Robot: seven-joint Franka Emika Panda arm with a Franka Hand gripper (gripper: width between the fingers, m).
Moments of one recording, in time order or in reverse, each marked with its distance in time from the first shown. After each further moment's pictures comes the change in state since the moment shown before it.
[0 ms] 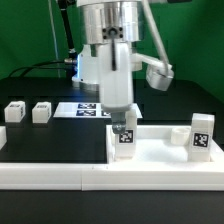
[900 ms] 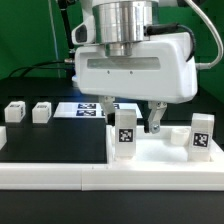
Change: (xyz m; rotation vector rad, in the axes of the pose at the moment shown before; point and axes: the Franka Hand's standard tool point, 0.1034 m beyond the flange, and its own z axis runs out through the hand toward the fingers) arm -0.016 -0.002 0.000 0.024 0.028 -0.867
